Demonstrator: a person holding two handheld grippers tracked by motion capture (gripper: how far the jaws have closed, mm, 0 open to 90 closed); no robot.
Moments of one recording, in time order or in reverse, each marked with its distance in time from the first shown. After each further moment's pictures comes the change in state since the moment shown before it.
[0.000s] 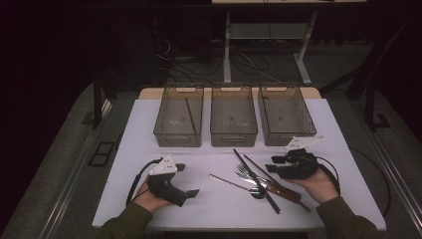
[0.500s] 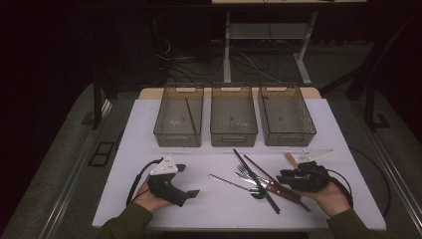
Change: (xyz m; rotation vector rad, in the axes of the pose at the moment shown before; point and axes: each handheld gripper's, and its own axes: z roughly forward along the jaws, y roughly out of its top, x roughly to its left) left arm 0.000 0.000 0.001 0.007 0.000 -0.001; right arm 0.003 -0.035 -0.015 0.057 -0.015 0.026
